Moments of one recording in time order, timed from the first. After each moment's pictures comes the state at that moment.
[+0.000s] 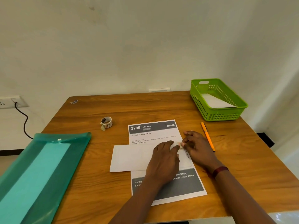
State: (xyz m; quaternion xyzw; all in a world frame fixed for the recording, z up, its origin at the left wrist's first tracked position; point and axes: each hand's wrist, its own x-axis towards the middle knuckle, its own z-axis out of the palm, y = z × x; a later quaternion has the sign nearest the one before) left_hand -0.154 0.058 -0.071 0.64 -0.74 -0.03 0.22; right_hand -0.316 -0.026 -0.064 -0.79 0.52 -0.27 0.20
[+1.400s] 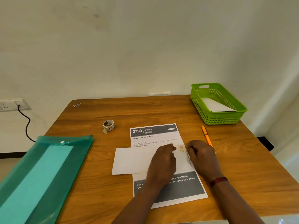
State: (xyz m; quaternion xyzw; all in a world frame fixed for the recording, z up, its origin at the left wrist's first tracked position) left_hand -0.151 0.067 -0.062 0.63 -0.67 -0.09 0.38; right_hand -0.317 -0.002 -0.064 -0.80 0.48 -0.36 0.06
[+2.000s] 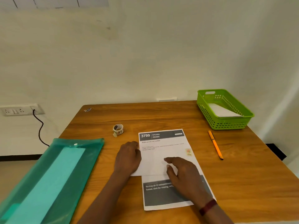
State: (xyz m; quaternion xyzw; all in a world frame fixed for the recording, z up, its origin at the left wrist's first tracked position) left_hand -0.016 0.077 -0.036 0.76 -0.59 -0.06 0.27; right_hand -0.242 0.078 -0.051 -0.82 0.44 -0.34 0.11
